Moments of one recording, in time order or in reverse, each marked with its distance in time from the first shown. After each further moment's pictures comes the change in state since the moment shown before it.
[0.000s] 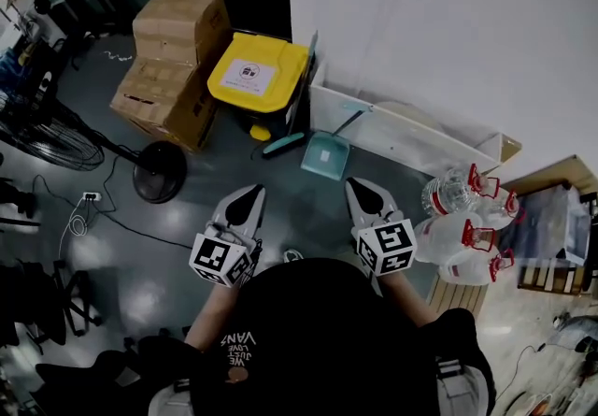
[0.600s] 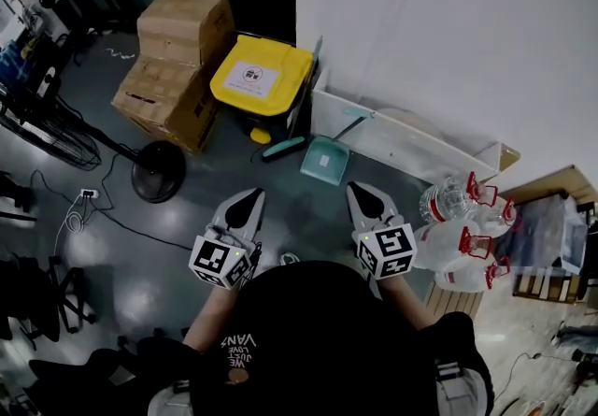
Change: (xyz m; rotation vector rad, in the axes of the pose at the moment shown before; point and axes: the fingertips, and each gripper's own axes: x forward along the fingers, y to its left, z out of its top) left arm -0.007 0.007 -0.003 -0.016 -0.009 0.018; right arm 0.002 0.004 0.002 -0.020 0.002 0.005
